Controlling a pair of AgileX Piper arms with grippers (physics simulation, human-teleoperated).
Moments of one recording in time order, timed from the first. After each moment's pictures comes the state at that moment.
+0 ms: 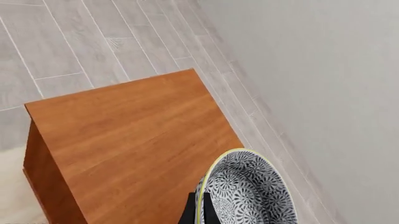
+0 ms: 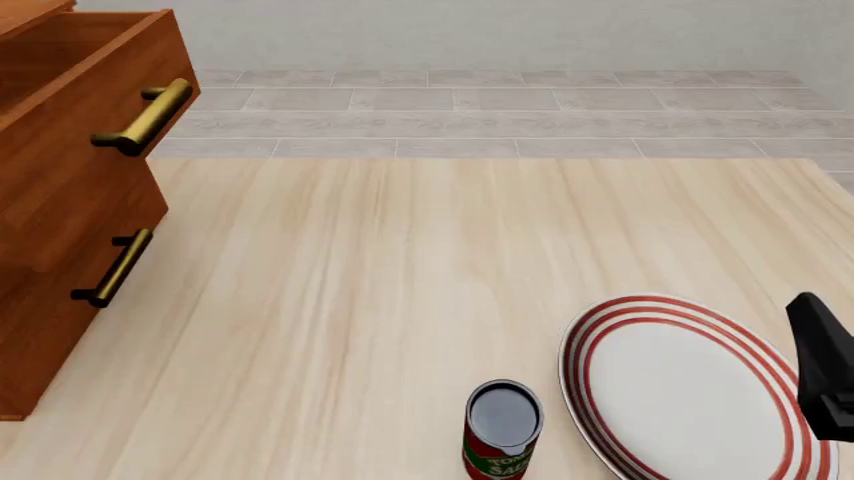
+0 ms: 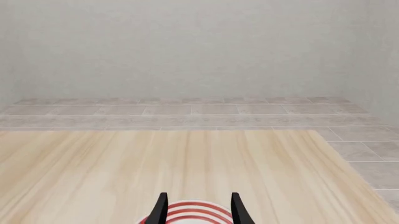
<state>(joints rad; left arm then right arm) 0.57 1.12 -1.56 0.87 -0.69 0.01 0.00 -0.01 0.01 0.01</state>
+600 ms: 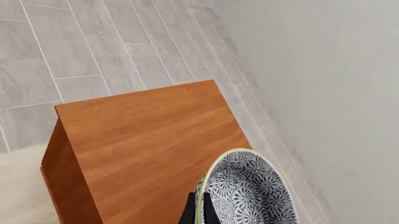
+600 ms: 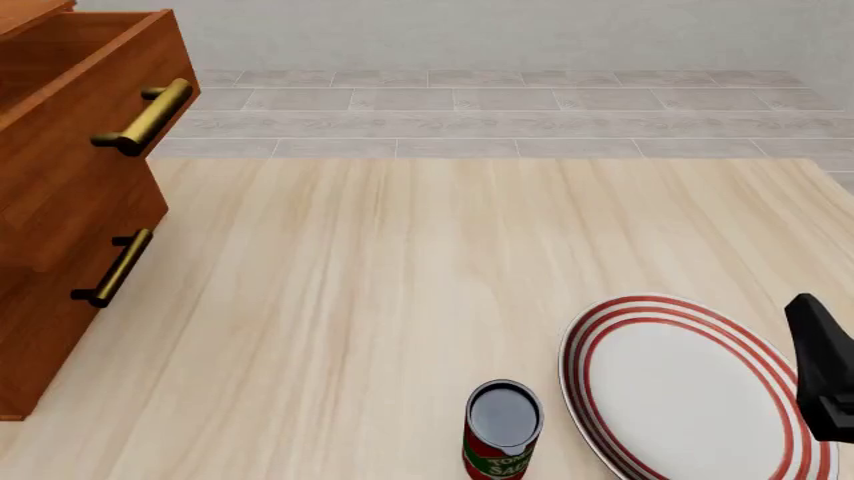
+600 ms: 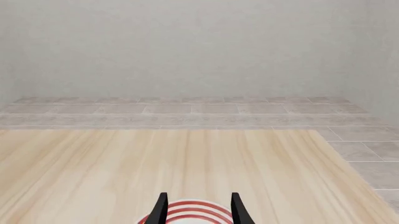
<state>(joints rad) 0.66 1.13 -1.52 0.84 -0.70 0.01 0.00 -0.01 0.01 0.00</state>
